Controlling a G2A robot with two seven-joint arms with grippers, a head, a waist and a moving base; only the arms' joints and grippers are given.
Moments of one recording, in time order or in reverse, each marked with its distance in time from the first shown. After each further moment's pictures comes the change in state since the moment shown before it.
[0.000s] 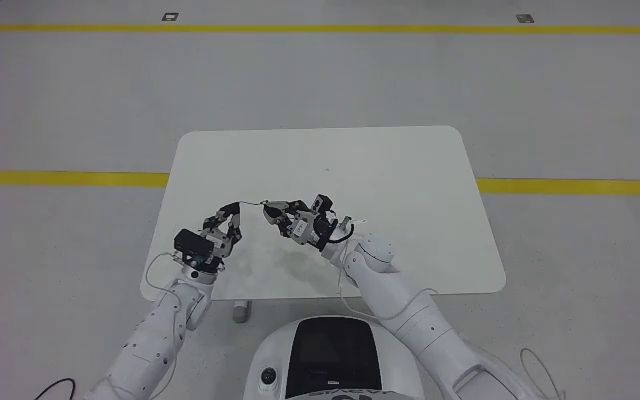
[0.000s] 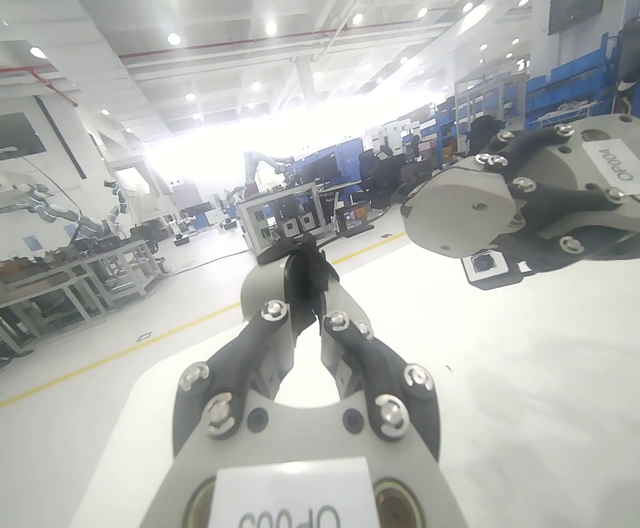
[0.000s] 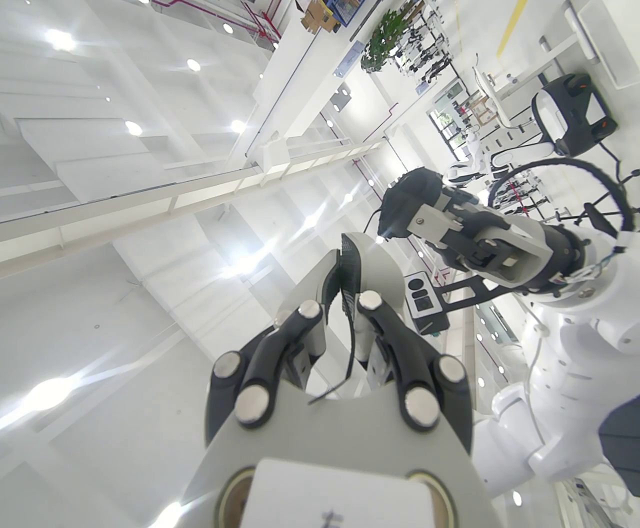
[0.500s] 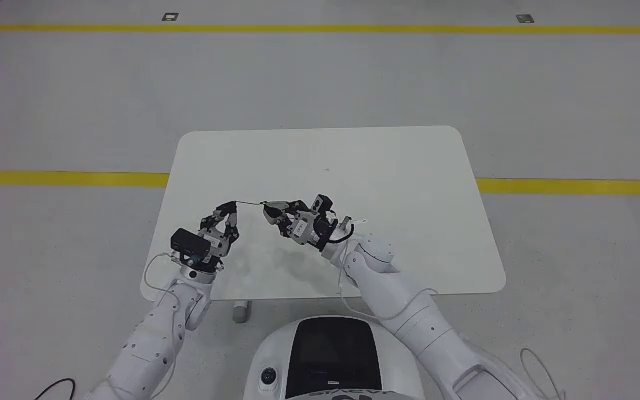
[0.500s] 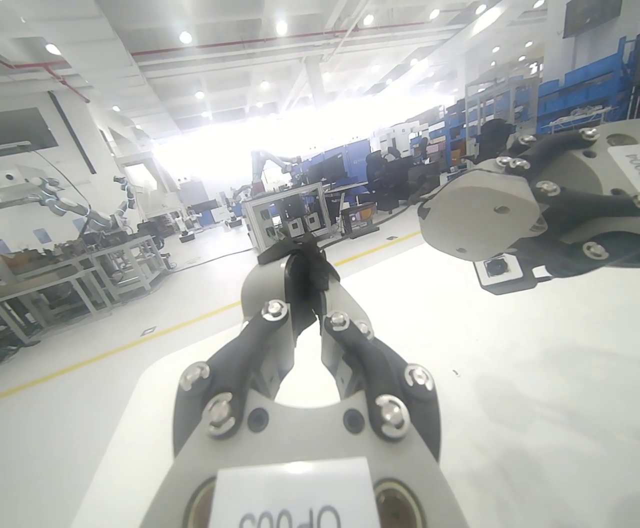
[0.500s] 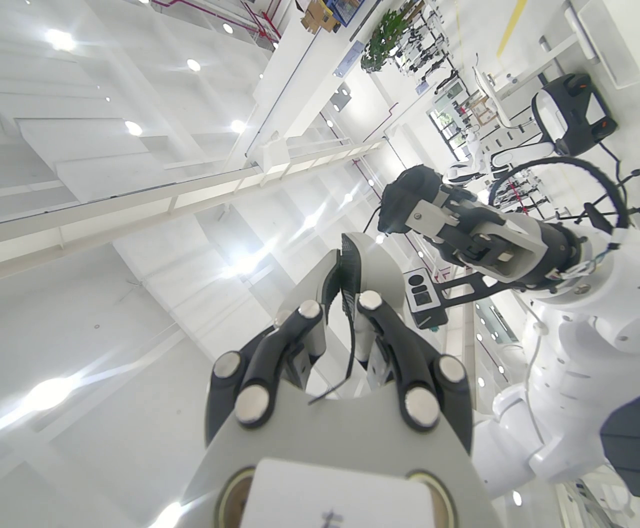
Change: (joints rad) left arm 0.004 -0.006 -0.014 0.002 -0.016 -0.001 0.001; right arm 0.000 0.000 0.000 0.000 0.000 0.000 0.000
